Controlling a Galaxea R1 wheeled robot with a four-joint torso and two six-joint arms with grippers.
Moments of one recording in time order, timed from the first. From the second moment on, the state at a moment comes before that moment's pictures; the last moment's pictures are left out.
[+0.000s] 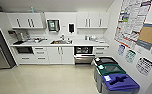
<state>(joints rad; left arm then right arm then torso) 1.55 2.84 -2.59 0.76 -0.24 -0.75 -1.50 2.87 -2.56 -0.22 0.11 0.31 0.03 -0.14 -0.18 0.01</state>
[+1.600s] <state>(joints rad) 1.55 2.84 -2.59 0.76 -0.24 -0.75 -1.50 2.87 -2.56 -0.22 0.11 0.31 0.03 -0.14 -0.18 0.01</state>
